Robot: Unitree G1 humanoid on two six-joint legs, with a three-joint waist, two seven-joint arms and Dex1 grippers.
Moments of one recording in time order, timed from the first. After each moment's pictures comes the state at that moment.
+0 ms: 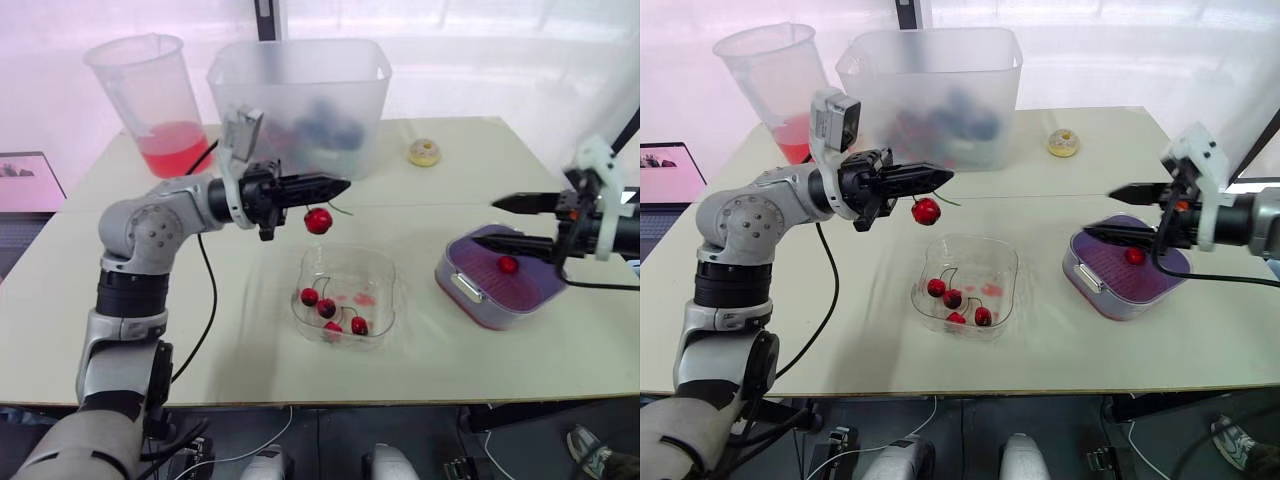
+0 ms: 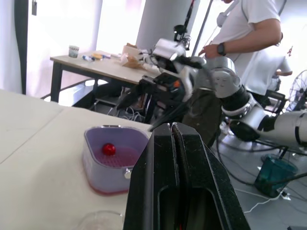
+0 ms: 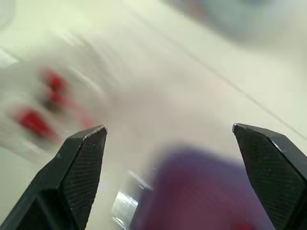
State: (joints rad) left arm -0.98 0.46 0.06 0.05 -0.86 0.89 -1.10; right arm -0.59 -1.04 -0.34 -0.23 0.78 1.03 1.05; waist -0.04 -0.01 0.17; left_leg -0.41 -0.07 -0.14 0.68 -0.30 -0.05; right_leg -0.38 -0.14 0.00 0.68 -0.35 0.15
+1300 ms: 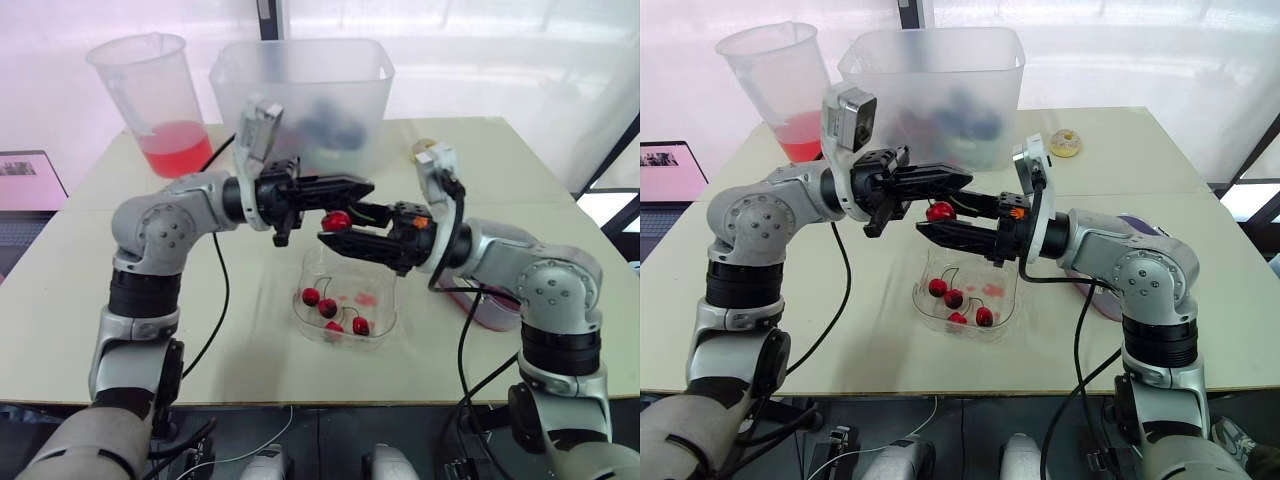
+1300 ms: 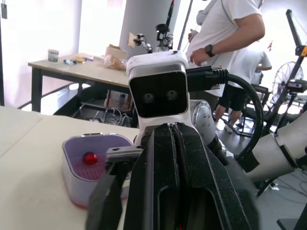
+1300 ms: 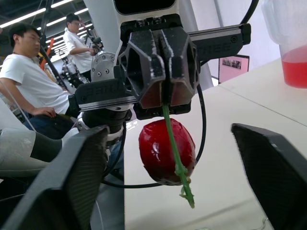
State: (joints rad) left arm -0.98 0.42 0.04 -0.02 -0.88 0.91 -1.10; right arm -0.73 -0.47 -0.13 -0.32 1.08 1.06 0.68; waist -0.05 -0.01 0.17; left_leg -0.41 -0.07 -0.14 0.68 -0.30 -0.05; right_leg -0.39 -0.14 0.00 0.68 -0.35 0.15
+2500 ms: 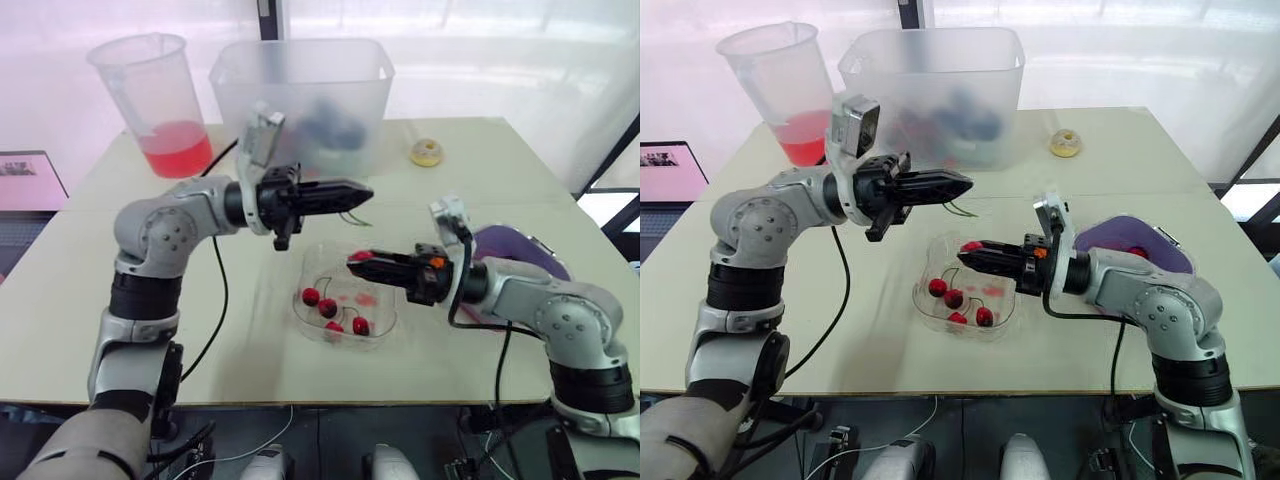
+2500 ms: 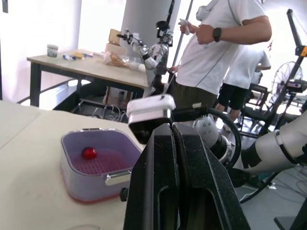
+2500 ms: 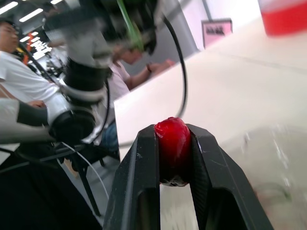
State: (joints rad) left arm -0.97 0.42 0.03 -0.01 -0.88 0.90 -1.10; right arm -0.50 -0.63 -0.13 -0.35 1.08 1.02 0.74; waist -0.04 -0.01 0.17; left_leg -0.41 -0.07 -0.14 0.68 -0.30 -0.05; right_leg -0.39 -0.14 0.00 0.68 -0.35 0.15
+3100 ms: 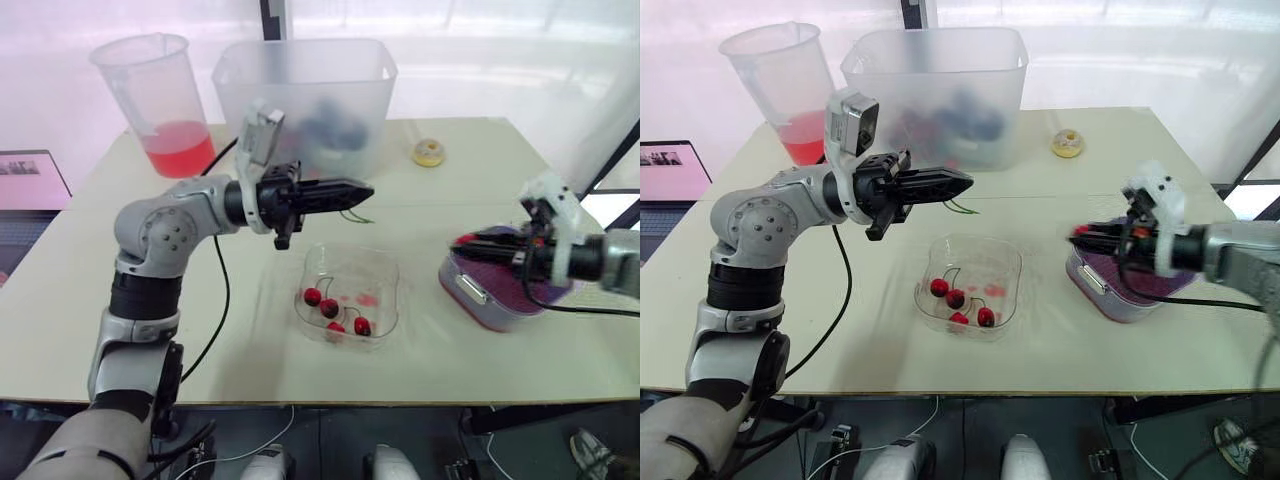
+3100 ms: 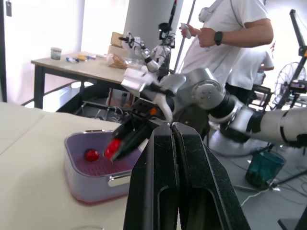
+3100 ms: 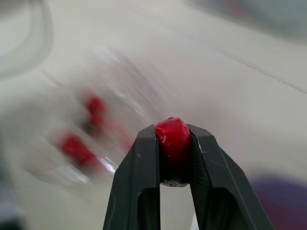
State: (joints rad) left arm -0.95 0.44 0.04 -0.01 -0.88 0.89 -1.08; right arm -0.40 -1.25 -0.17 -0.19 0.65 0.90 0.80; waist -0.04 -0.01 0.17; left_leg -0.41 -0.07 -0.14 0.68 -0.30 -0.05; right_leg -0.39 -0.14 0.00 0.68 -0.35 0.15
